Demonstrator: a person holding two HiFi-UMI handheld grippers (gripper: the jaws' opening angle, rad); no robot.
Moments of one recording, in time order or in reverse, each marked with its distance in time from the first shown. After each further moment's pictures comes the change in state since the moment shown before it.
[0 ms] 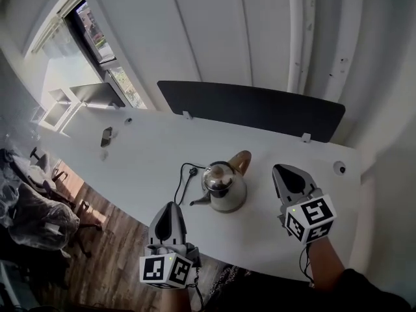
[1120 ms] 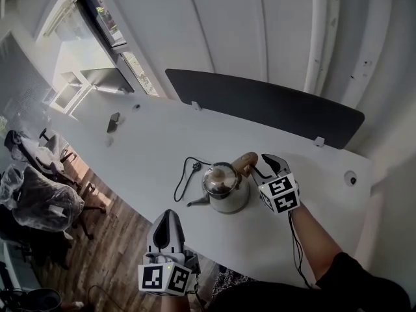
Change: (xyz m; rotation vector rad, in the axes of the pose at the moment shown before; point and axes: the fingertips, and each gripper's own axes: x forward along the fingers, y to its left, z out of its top) left arm -0.005 0.001 -0.019 0.011 0.036 0.144; right arm 0.141 -0.007 -0.117 -0.133 0.227 0.172
